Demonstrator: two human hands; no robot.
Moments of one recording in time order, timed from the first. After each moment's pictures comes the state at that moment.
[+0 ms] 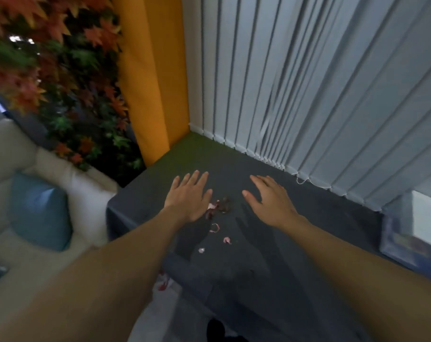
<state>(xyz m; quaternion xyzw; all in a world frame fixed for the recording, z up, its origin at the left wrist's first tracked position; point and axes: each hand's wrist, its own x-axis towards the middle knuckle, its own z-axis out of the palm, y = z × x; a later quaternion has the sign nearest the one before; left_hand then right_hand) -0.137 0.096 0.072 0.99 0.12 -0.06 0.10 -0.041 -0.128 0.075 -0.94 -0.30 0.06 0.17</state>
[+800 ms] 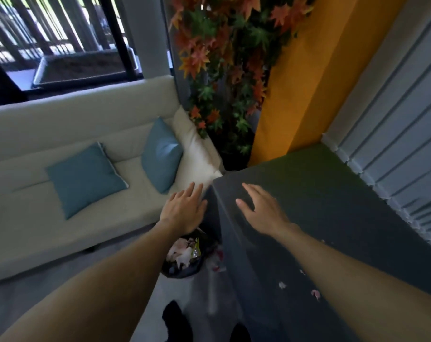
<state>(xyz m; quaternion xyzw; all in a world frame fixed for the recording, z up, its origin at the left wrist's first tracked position) -0.309 0.261 0.018 0.89 0.43 -0.04 0.15 -0.101 0.146 0.018 -0.79 -0.55 0.21 0.17</state>
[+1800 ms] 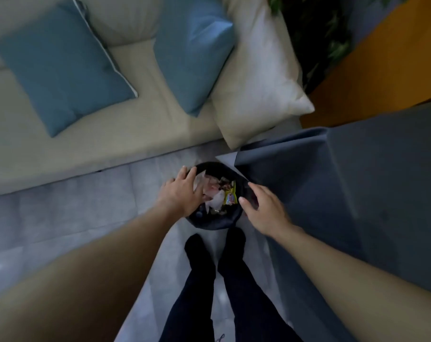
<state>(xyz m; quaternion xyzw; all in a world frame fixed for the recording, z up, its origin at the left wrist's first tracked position) -0.431 0.420 -0.288 0.76 0.53 -0.21 0.31 -0.226 0.300 -0.281 -0.79 -0.46 0.40 0.06</state>
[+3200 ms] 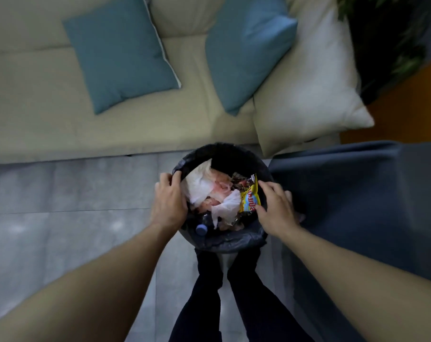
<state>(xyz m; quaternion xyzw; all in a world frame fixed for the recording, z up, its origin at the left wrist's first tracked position) -0.515 0.383 -0.305 0.67 0.69 0.00 0.26 -0.262 0.329 -0.316 -0.77 -0.54 0.35 0.01</state>
